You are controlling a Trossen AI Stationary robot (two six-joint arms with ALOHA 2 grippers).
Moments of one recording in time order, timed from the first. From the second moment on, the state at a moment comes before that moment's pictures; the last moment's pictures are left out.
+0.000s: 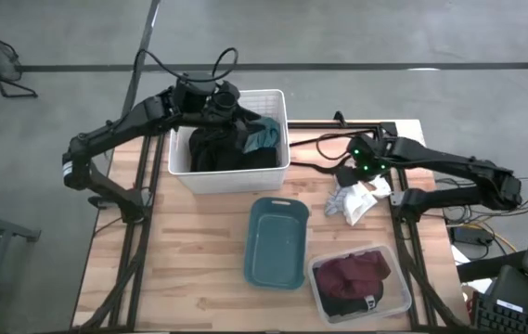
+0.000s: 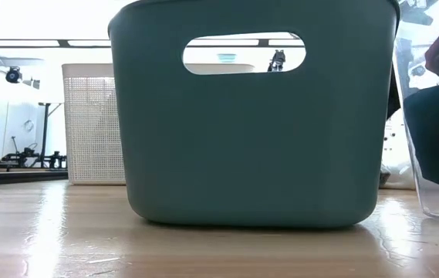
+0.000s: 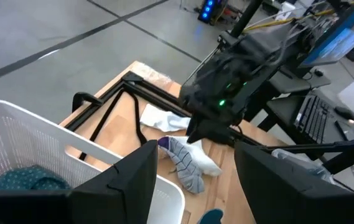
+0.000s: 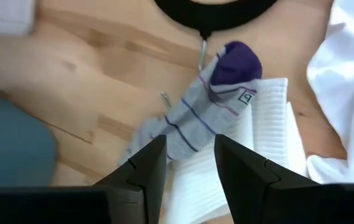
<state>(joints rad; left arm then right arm) 0.36 1.42 1.68 -0.58 0.17 -0.33 -0.48 1.07 0.78 -0.95 -0.08 0.82</state>
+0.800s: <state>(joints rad) 0.36 1.36 1.68 -0.58 0.17 -0.31 -0.48 1.37 0.78 -0.94 -0.10 0.66</state>
